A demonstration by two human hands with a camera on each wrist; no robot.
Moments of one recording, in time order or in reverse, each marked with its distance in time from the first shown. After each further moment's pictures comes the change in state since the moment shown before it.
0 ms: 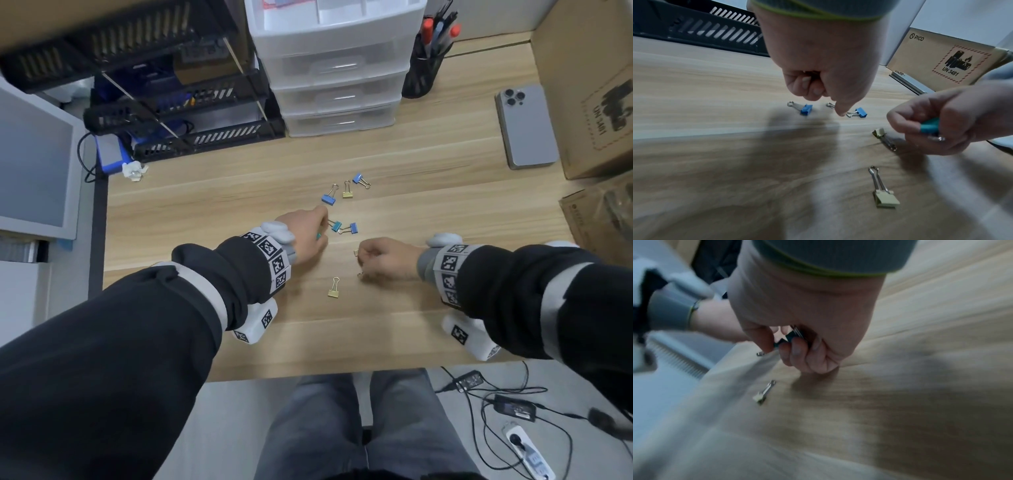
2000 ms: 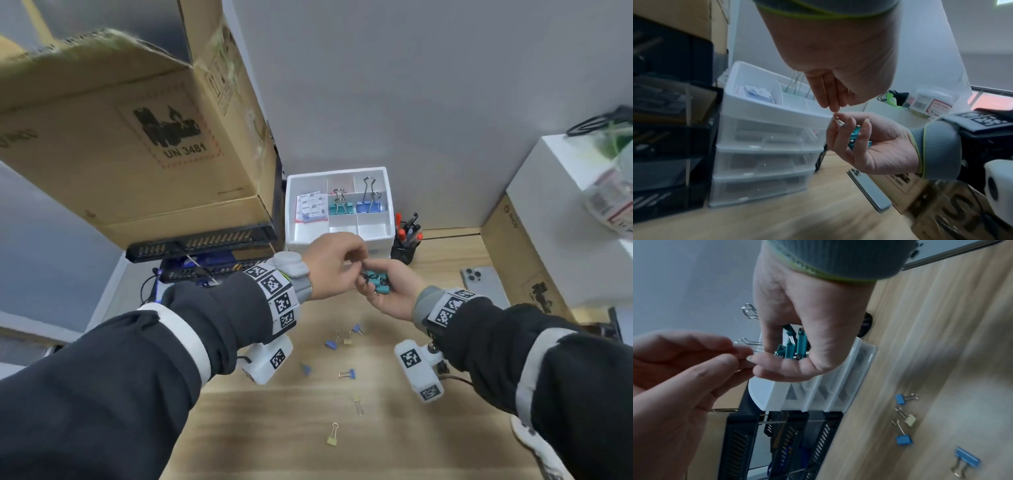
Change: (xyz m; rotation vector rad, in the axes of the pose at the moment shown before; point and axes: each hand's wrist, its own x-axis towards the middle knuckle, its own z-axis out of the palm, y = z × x) left_hand 0.007 0.081 -0.259 -0.310 0.491 0.421; right_hand -0.044 -0.170 -0.154 1.368 -0.042 -0.111
